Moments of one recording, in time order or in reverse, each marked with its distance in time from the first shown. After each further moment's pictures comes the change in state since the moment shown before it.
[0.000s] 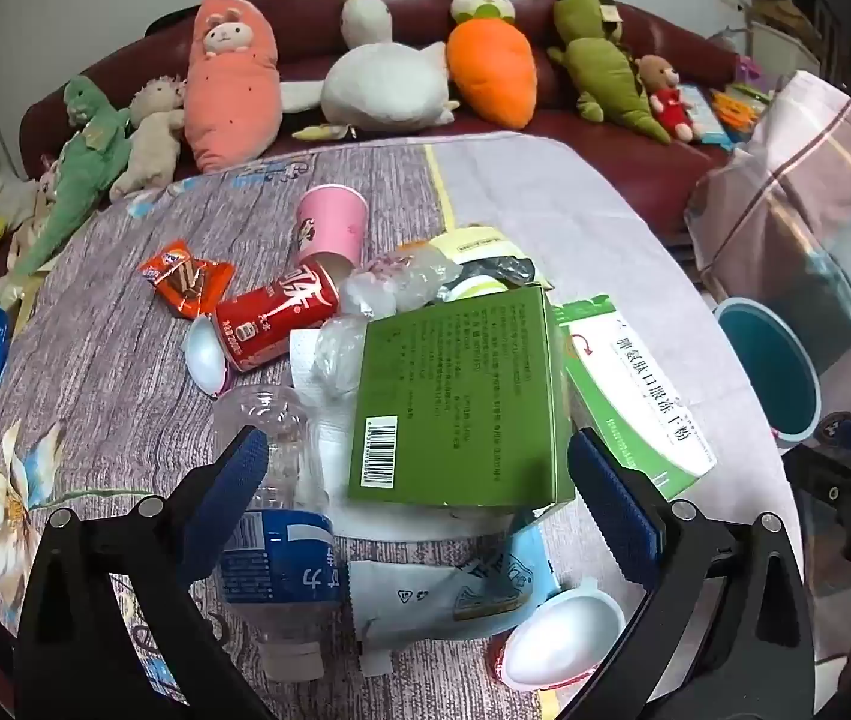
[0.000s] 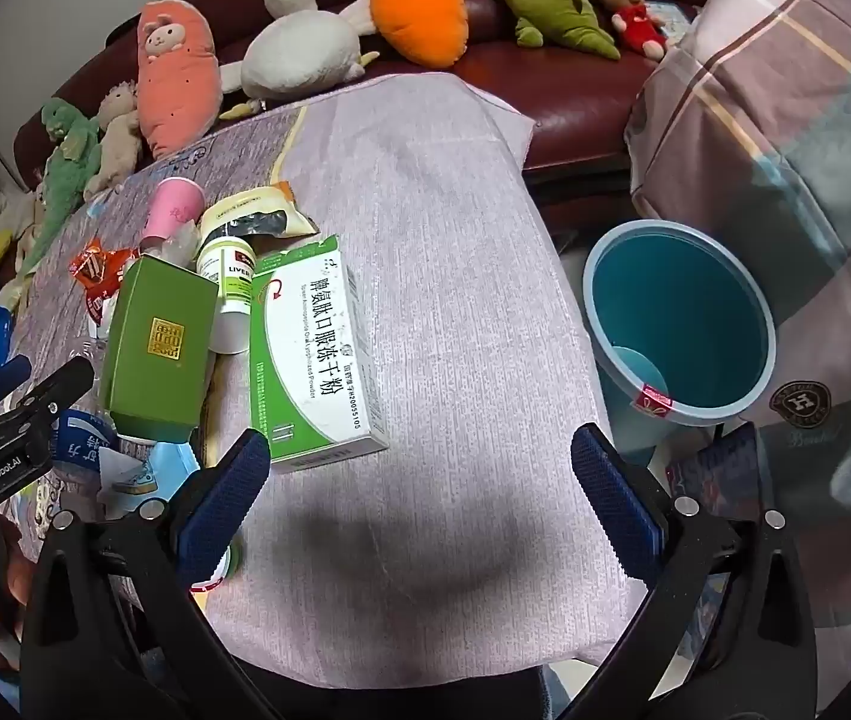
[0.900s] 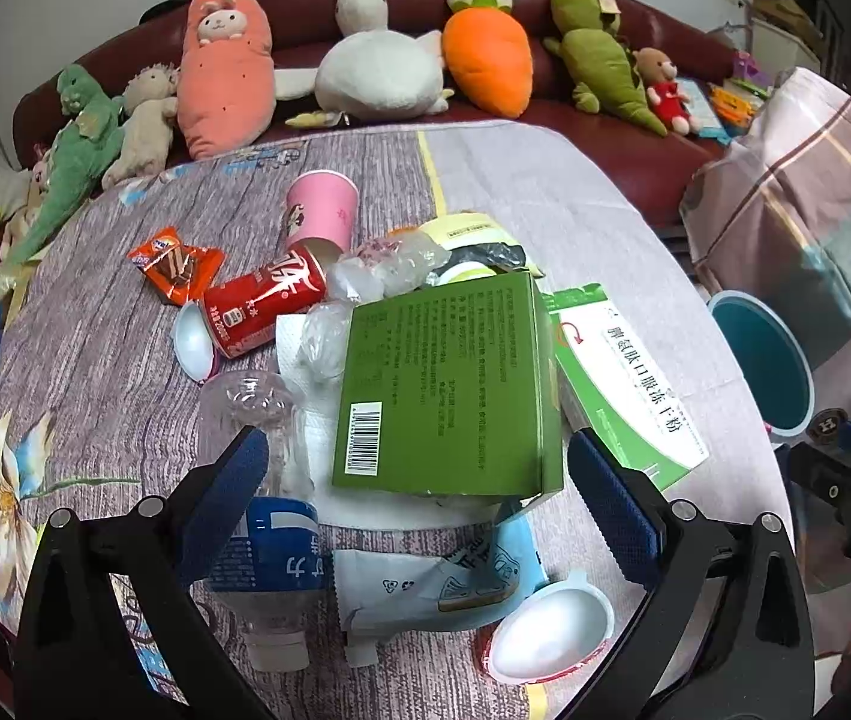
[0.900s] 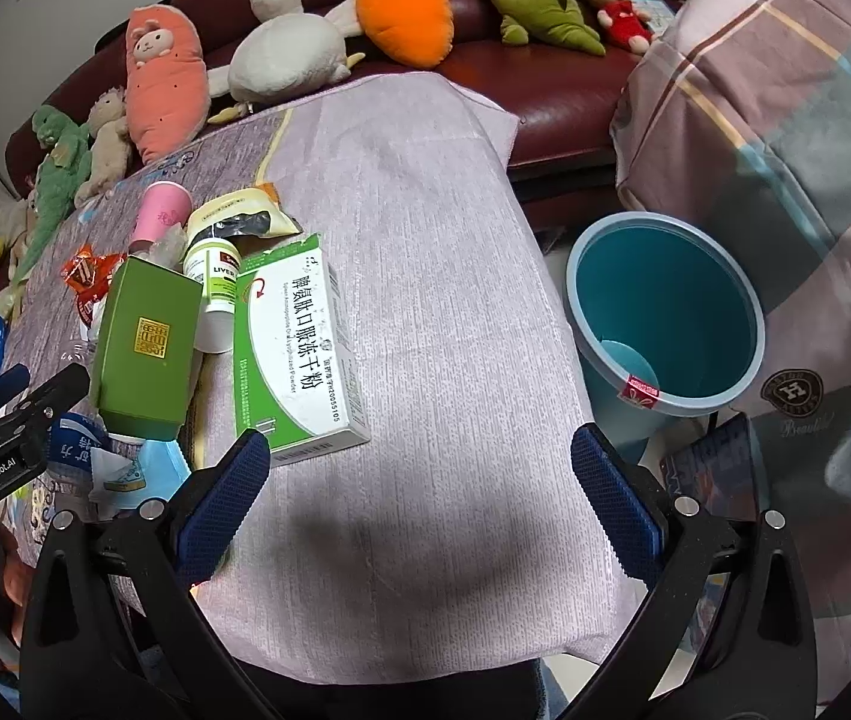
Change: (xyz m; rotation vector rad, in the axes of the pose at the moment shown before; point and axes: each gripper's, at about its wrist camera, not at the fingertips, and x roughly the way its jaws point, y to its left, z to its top) left arm 0.005 -0.007 -0.005 -0.004 0.015 -0.014; right arm -0.003 -0.011 -0.005 0.018 0.001 -0.007
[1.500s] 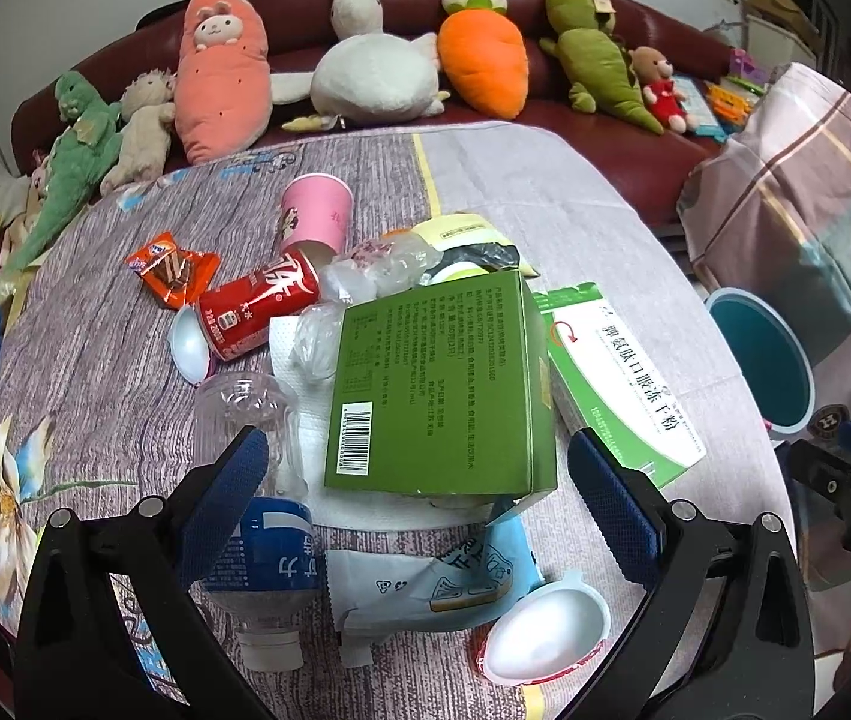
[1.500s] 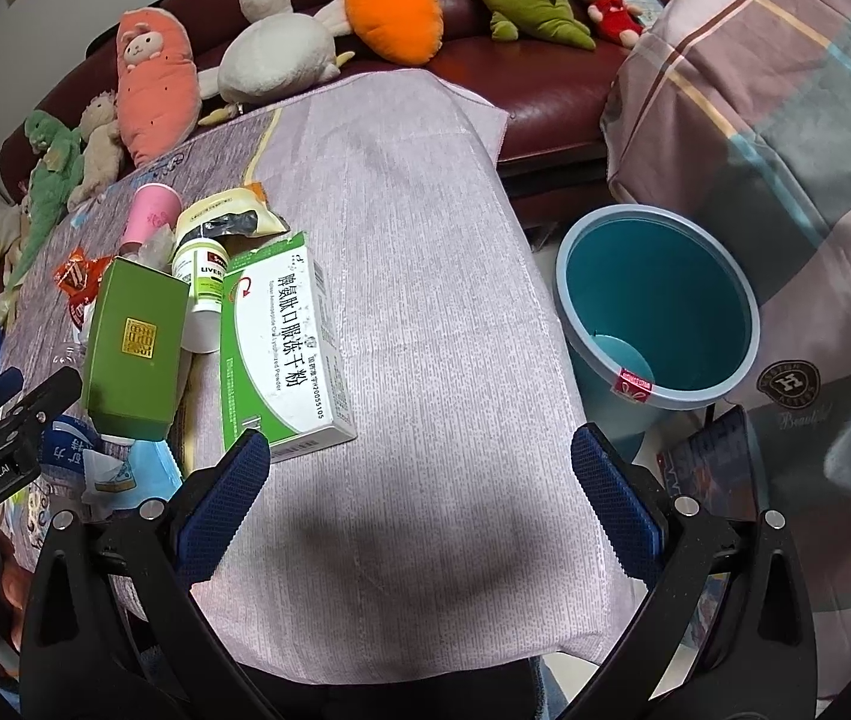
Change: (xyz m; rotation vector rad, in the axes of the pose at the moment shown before) left arm -0.001 -0.003 0.000 0.010 -0.003 0.000; right arm 0.003 -0.006 -0.001 0.015 0.004 -0.010
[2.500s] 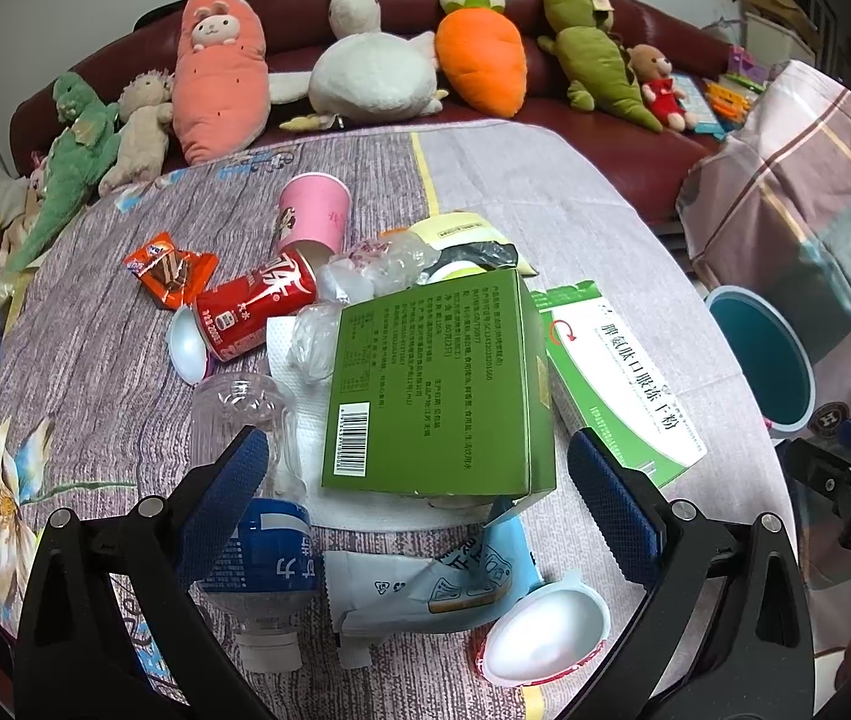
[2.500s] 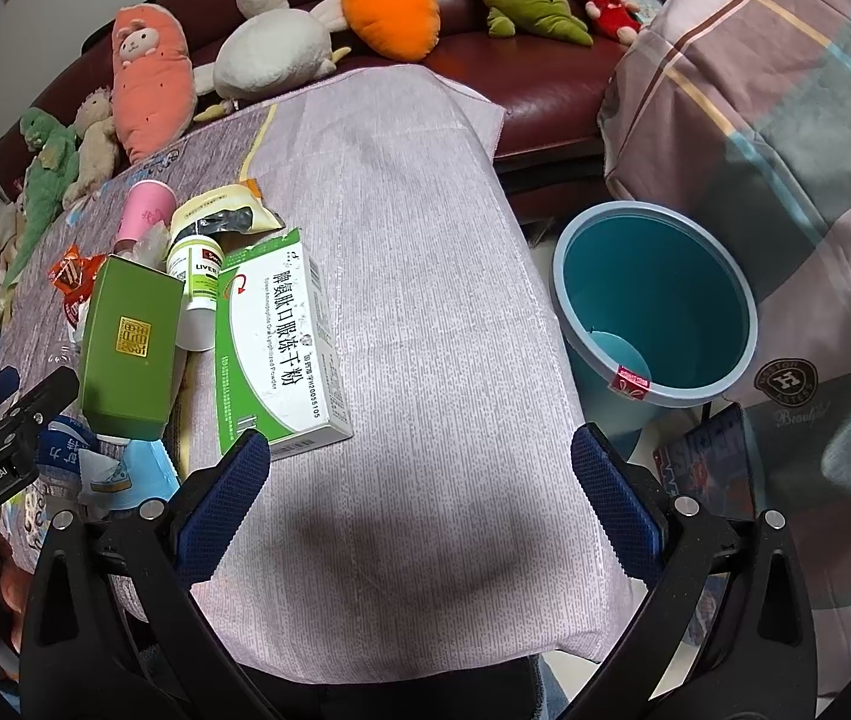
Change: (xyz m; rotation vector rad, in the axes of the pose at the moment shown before) left arm -0.001 -0.001 0.001 0.004 0.000 0.001; right arm 0.002 0.001 -0.001 0.004 0.009 -0.011
